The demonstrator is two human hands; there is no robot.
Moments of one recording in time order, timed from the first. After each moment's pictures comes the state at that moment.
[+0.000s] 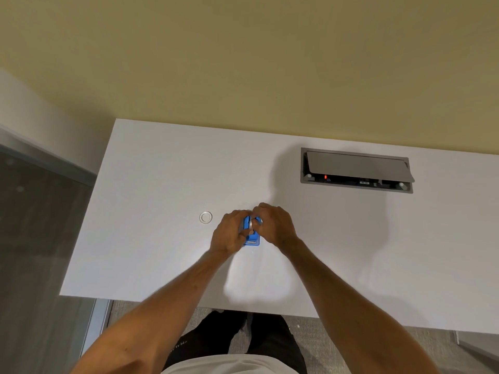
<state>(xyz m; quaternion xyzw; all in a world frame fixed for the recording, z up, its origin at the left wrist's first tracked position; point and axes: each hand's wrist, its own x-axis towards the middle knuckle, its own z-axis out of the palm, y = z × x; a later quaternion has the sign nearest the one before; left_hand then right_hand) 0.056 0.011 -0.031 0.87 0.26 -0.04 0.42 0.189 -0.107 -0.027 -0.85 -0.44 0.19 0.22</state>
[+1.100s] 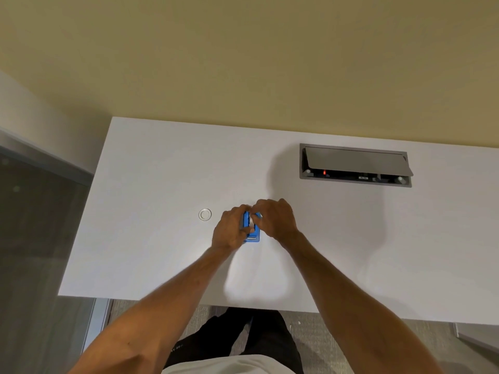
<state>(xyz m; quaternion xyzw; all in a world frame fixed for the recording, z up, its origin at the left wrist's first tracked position) 0.062 0.008 -0.038 0.87 0.28 -0.04 0.41 0.194 -0.105 -0.019 -0.86 -0.48 0.12 0.12</state>
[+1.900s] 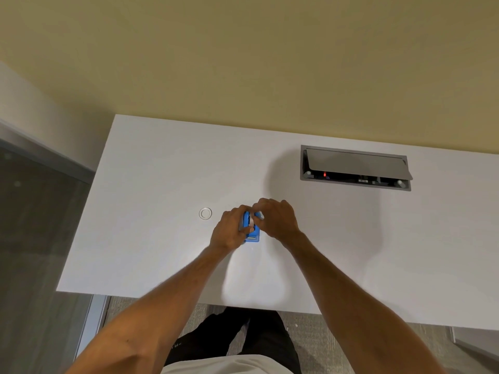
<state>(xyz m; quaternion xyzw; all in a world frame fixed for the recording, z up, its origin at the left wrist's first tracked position) 0.056 0.009 -0.029 0.86 0.27 -0.05 0.43 0.193 -0.107 -0.017 -0.85 -0.49 0.13 0.13</state>
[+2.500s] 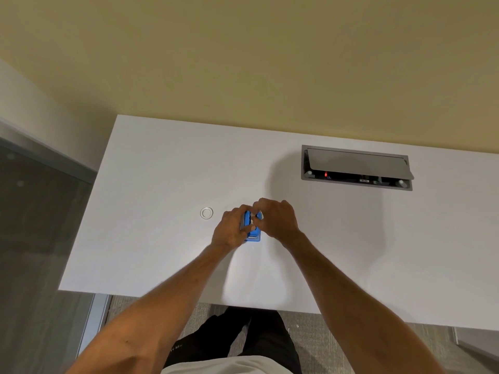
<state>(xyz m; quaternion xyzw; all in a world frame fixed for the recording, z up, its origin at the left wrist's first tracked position) 0.055 0.010 -0.038 0.86 0.28 -0.07 0.43 0.189 -0.106 -0.011 -0.86 -0.48 0.13 0.14</state>
